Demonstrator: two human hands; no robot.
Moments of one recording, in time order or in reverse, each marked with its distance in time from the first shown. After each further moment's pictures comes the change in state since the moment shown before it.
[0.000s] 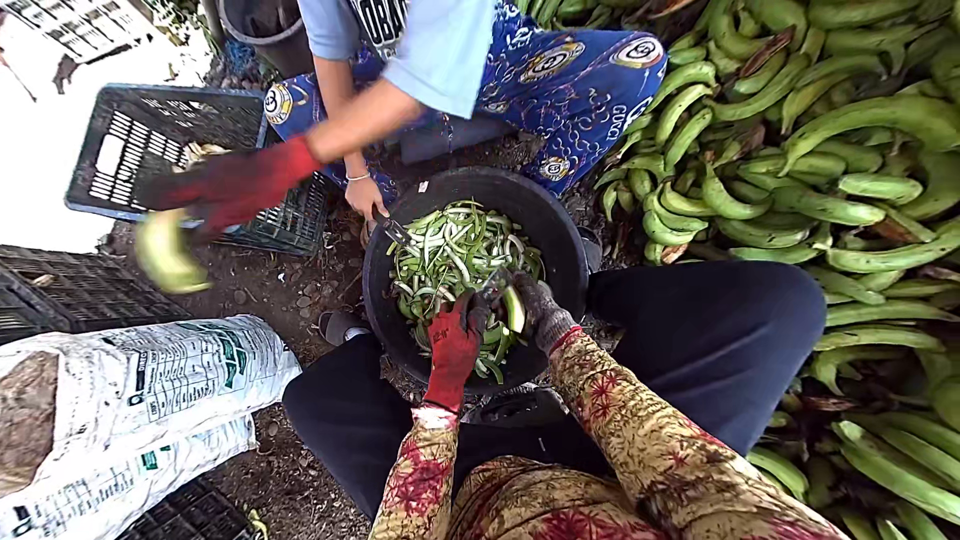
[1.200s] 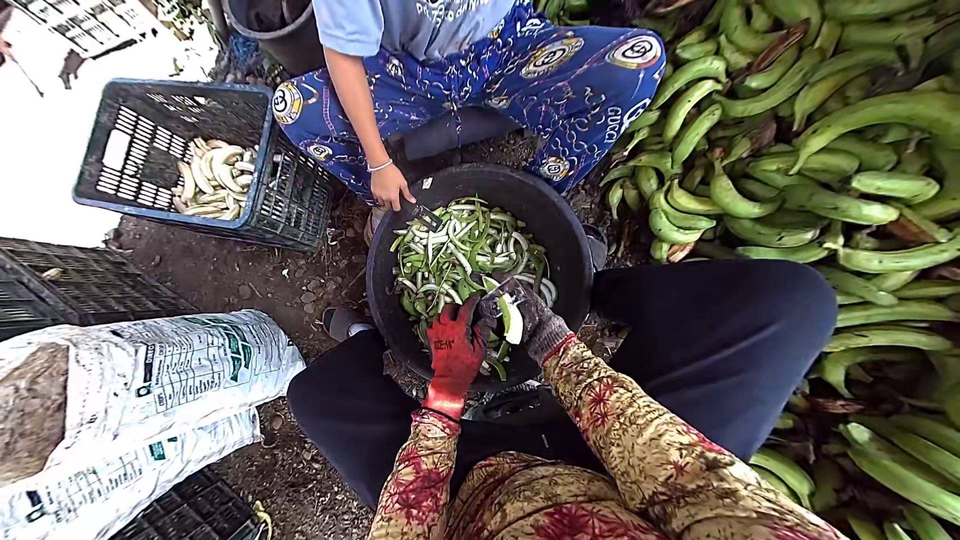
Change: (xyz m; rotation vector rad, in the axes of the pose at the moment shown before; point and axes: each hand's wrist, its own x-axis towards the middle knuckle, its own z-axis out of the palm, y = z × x) left_hand -0.018 -0.003 0.000 0.102 0.141 0.123; right_hand 0.002 0.025 0.001 0.085 -0.370 -0.090
